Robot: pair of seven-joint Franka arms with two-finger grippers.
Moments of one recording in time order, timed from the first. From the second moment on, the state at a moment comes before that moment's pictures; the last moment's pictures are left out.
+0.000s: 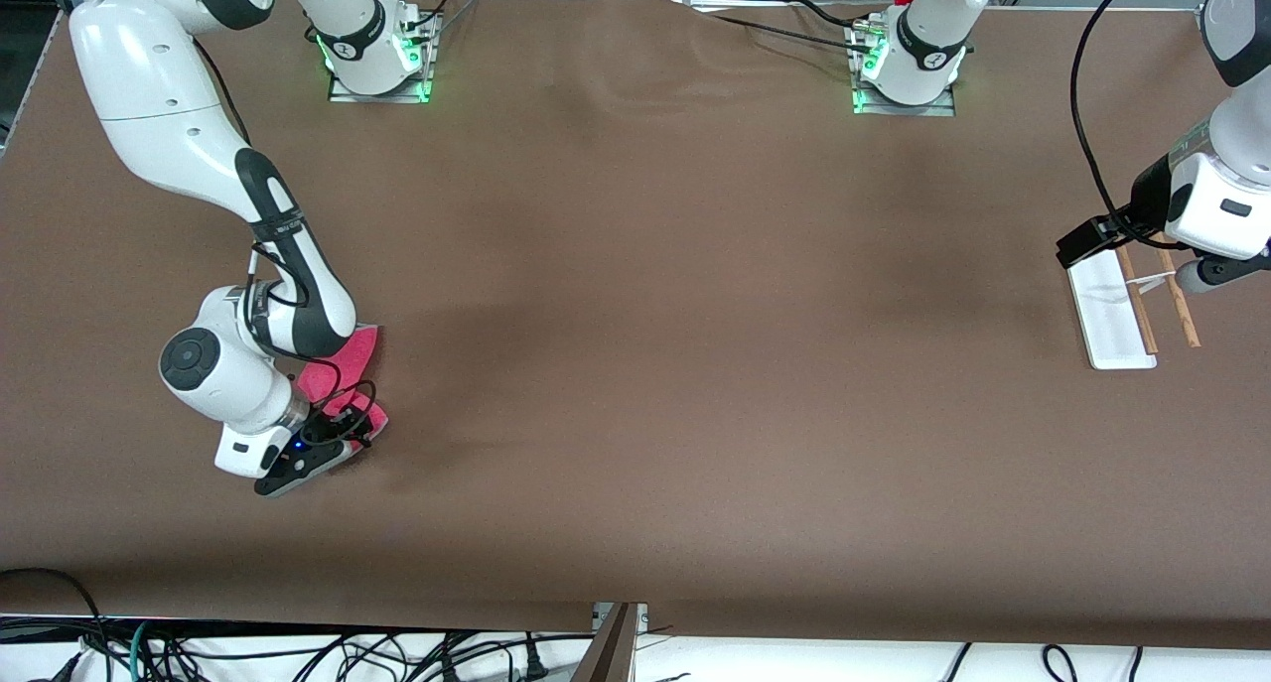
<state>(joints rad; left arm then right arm) 0.19 0.00 -0.19 -1.78 0.07 1.73 -0.39 0.00 0.85 0.09 -1.51 -0.03 2.57 -0.49</state>
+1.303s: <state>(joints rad) 0.18 0.00 -0.19 -1.78 0.07 1.74 -0.39 0.01 0.69 0.17 -1.34 0.01 2.25 -0.29</state>
